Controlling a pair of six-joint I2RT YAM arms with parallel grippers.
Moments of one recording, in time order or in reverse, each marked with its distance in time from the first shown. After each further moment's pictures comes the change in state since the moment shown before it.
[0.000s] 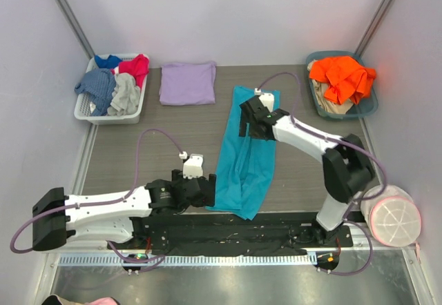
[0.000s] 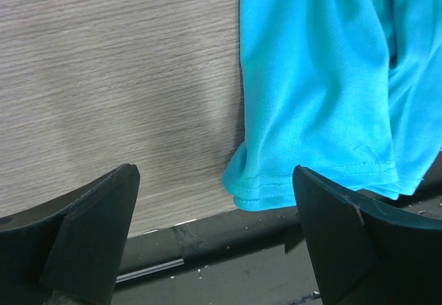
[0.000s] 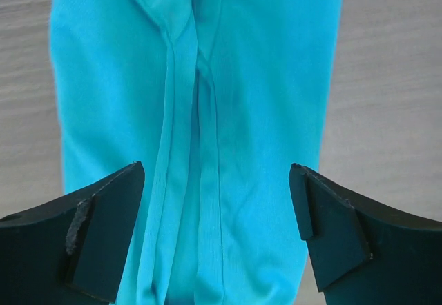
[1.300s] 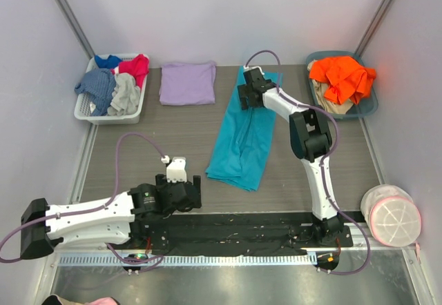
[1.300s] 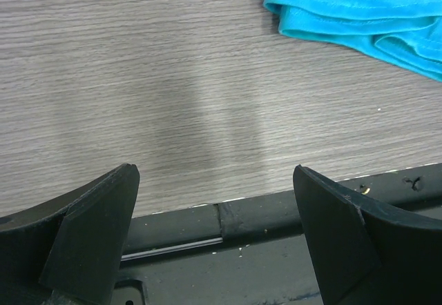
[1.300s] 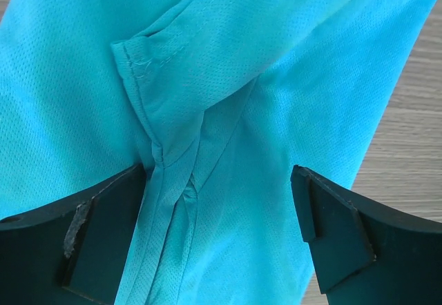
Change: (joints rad) left arm 0.000 -0.217 -0.068 -0.187 -0.054 -0.104; right arm -0.226 0.702 0.684 0.120 -0.093 -0.531
